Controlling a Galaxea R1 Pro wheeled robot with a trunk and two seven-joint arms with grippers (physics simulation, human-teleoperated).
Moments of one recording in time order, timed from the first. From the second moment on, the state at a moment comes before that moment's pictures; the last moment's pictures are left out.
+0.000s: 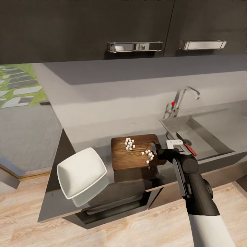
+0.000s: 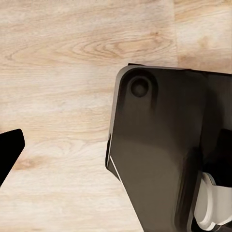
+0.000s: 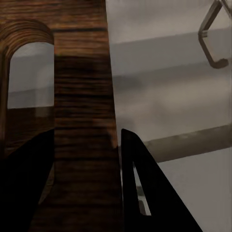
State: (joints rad) left arm 0.40 0.05 -0.13 -0.90 0.20 -0.16 0.19; right arm -0.62 0.05 0.00 -1.54 0.13 0.98 0.08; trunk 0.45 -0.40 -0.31
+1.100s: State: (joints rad) left arm 0.40 0.05 -0.13 -0.90 0.20 -0.16 0.19; right arm -0.62 0.05 0.00 -1.50 0.13 0.98 0.07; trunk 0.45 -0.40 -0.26
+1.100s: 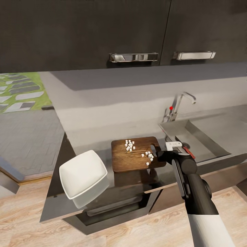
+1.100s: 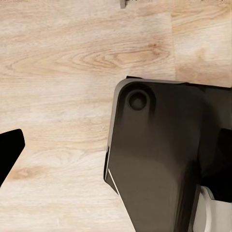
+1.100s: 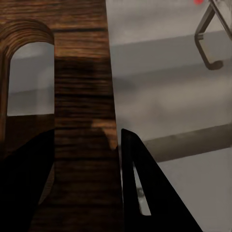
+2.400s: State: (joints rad) left arm 0.40 0.05 -0.13 -0.89 0.20 -0.16 0.19; right arm -0.62 0.05 0.00 -1.50 0.14 0.98 0.07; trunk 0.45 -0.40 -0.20
